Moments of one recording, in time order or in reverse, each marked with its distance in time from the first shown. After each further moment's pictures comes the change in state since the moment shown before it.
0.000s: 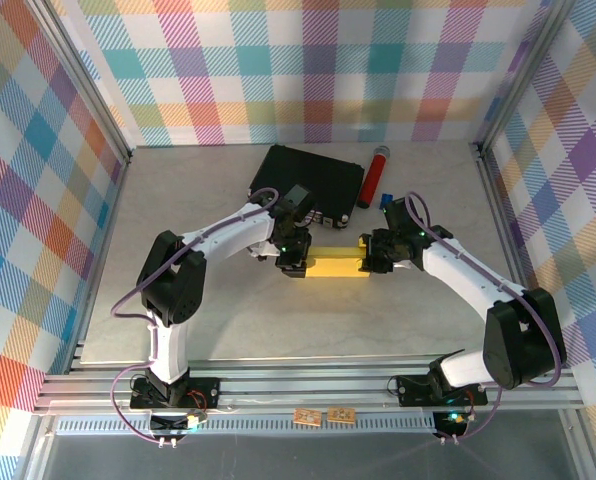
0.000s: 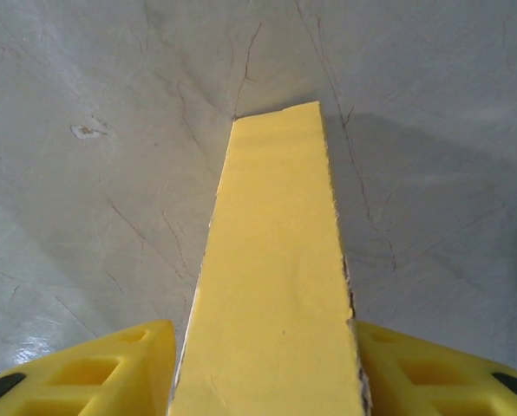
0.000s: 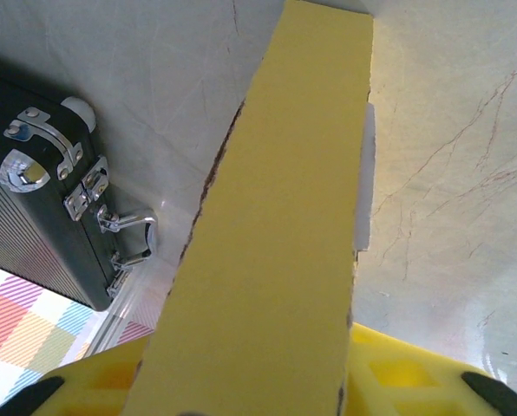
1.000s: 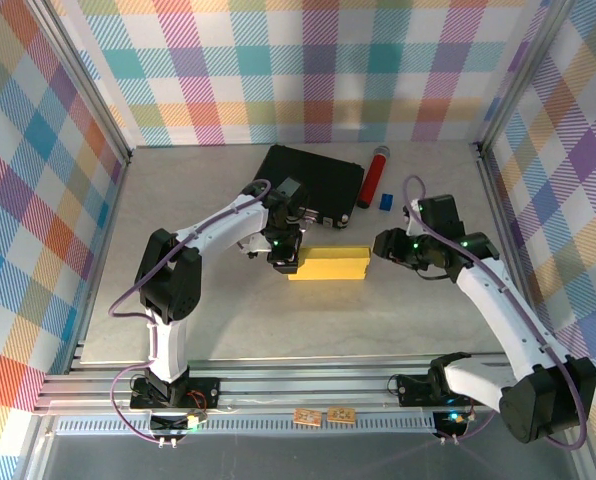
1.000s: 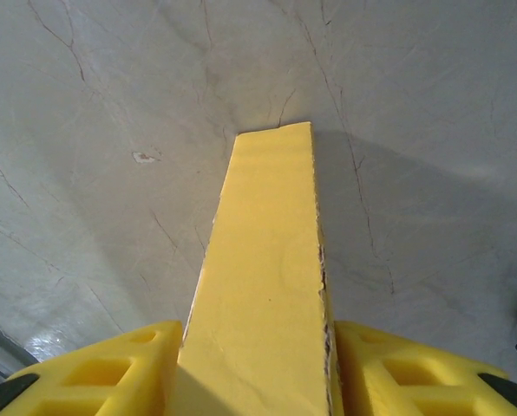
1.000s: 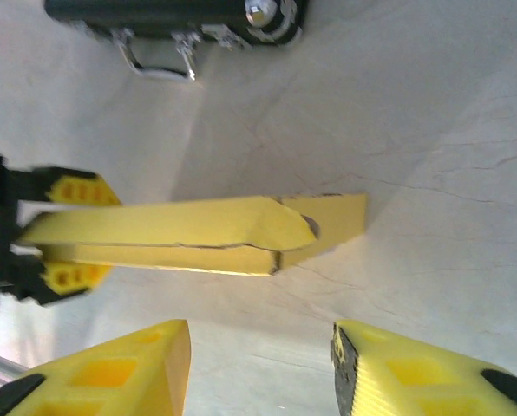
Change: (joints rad) left arm 0.049 0.009 0.072 -0.153 0.015 0.000; right arm -0.105 -0.286 0.059 -0.272 0.002 -1.511
